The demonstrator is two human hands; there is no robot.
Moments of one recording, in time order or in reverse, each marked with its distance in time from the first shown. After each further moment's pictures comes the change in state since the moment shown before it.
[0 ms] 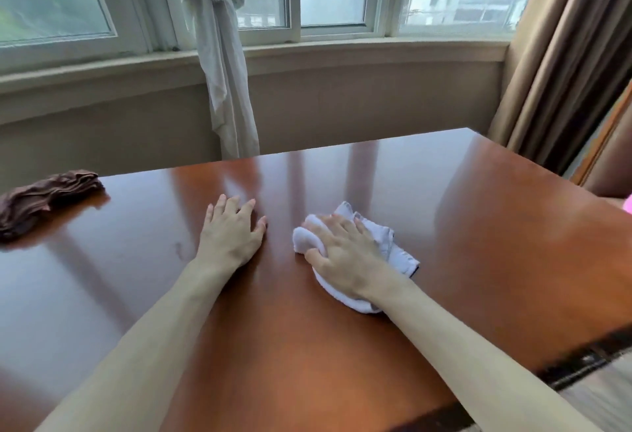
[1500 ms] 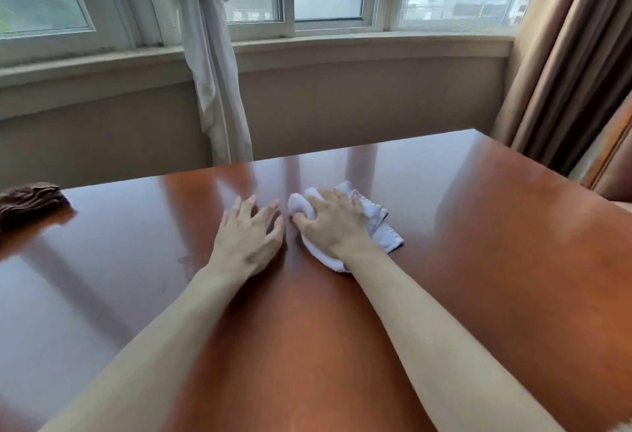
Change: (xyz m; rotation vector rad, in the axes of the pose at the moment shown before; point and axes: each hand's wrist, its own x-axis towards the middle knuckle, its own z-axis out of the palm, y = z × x) left_hand 0.036 0.044 0.015 -0.116 -0.009 0.082; right_hand 0.111 0.031 0.000 0.037 0.156 0.140
